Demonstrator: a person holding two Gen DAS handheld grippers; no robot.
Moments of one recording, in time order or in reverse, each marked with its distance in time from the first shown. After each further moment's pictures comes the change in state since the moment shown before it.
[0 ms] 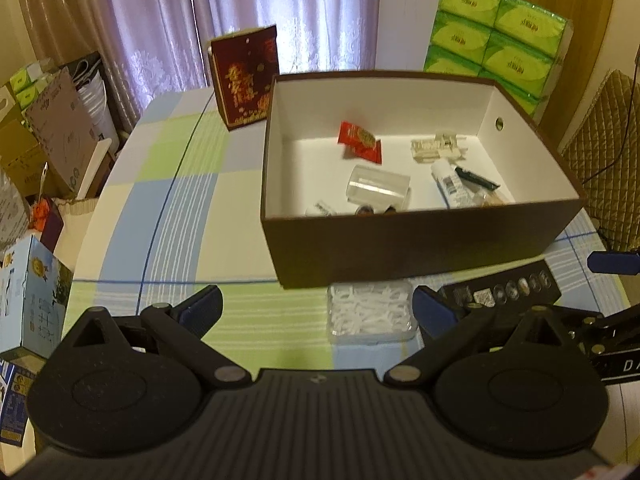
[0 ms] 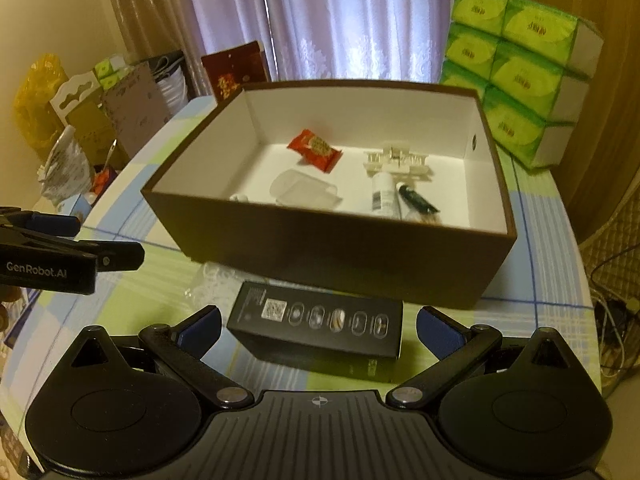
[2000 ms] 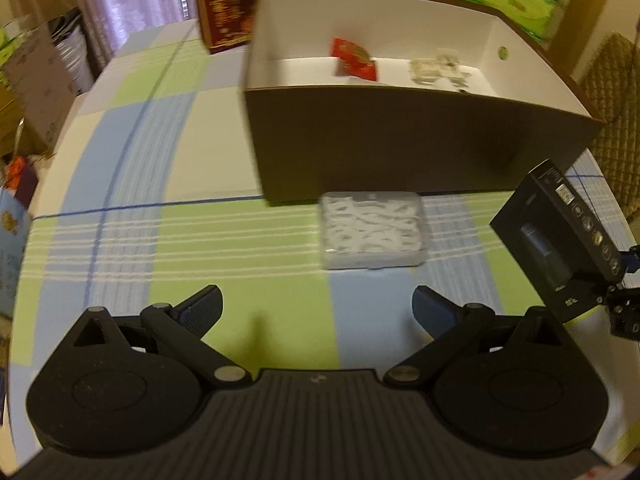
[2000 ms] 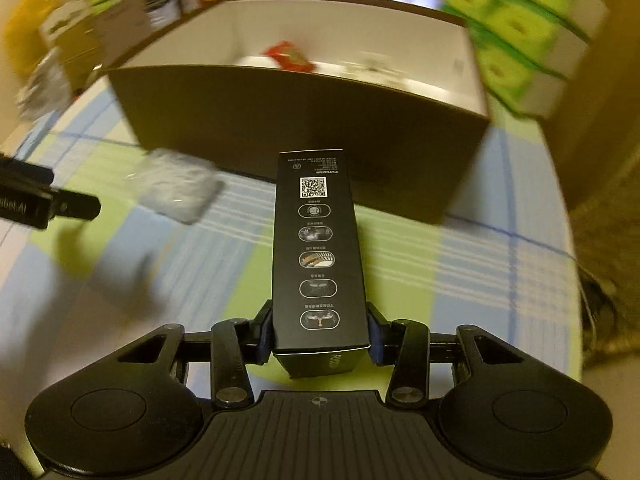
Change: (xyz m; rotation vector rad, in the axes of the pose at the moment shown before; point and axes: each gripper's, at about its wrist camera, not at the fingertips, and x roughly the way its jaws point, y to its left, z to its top) left arm 0.051 -0.001 -0.047 0.006 0.122 -0.057; right arm 0.027 -0.027 -0.057 -0.084 0.142 -0.107
